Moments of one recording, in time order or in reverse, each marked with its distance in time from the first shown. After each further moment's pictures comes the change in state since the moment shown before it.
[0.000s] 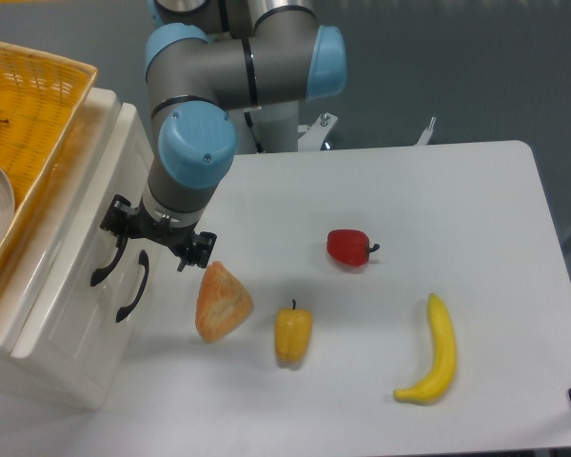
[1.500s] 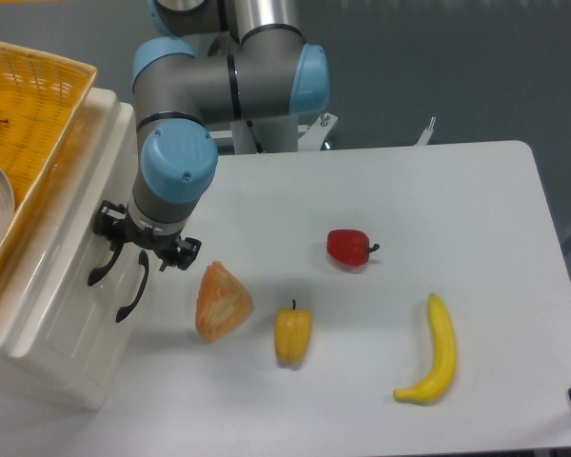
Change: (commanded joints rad) arm -0.032 -0.002 -0.015 0.000 0.003 -0.003
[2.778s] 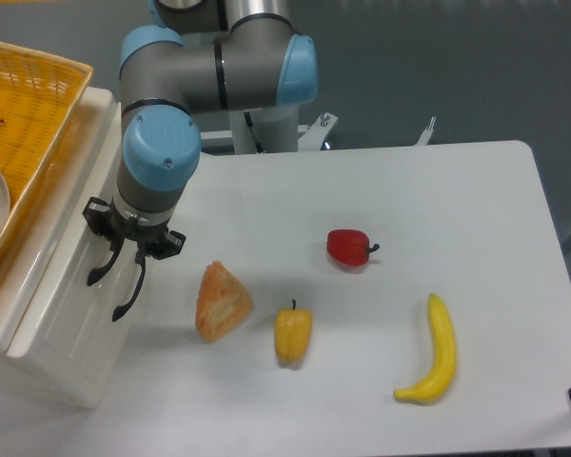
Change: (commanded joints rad) arm -0.020 0.009 0.002 0.000 0.002 -0.032
